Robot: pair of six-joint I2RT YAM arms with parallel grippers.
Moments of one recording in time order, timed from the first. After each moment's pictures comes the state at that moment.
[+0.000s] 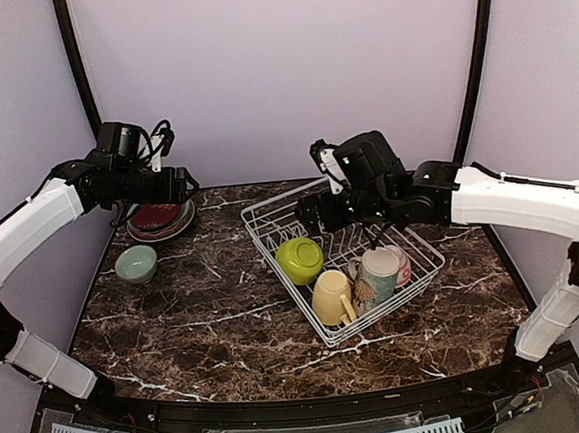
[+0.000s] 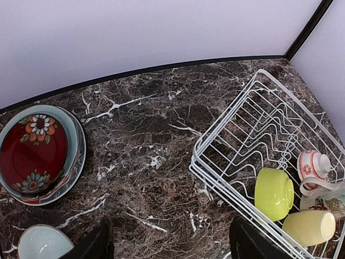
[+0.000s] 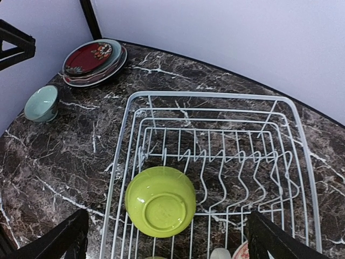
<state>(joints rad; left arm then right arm) -0.38 1.41 1.36 -0.58 0.09 -0.15 0.97 1.54 1.36 -0.40 0.34 0.28</state>
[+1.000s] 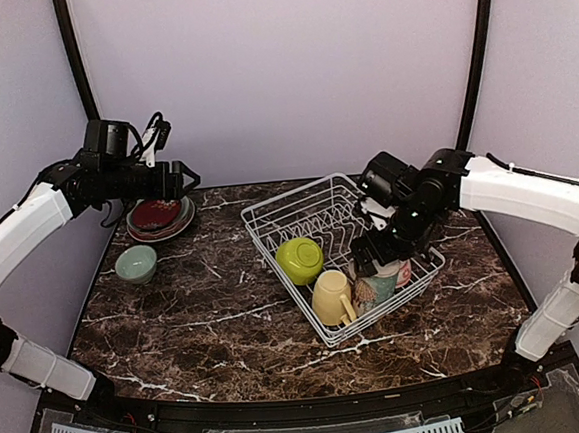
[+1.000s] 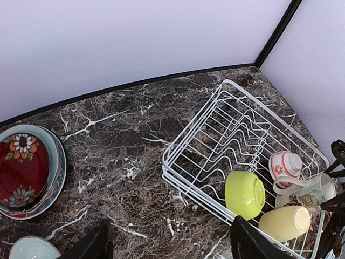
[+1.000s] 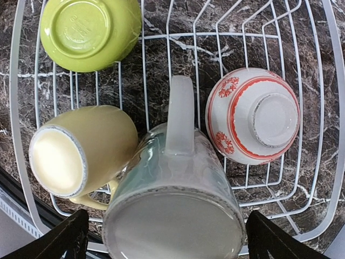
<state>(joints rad) -0.38 1.35 1.34 -0.54 0.21 -0.15 0.84 1.53 1.37 -1.07 0.05 0.43</state>
